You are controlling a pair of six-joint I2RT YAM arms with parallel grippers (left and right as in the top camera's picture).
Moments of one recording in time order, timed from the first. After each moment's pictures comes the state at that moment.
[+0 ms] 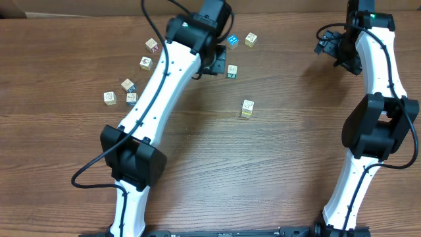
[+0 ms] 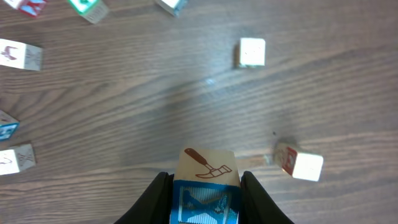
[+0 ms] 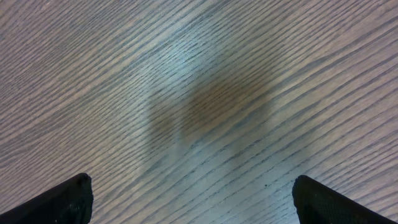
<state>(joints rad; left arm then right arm) -0.49 2.17 2.30 -1.34 -0.09 -0.36 -0.16 2.33 2.19 -1.16 0.06 0.43</state>
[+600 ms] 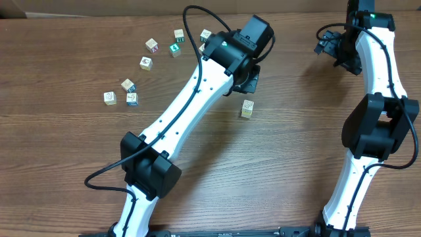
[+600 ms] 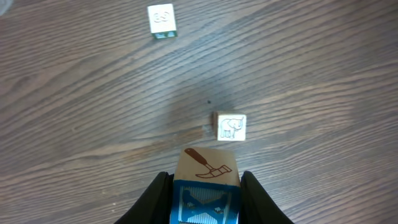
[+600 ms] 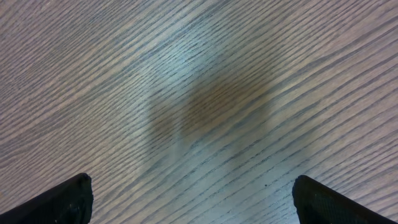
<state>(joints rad) -0.68 2.18 2.30 -1.34 -0.09 -0.41 -0.16 2.33 2.19 -1.16 0.06 0.43</state>
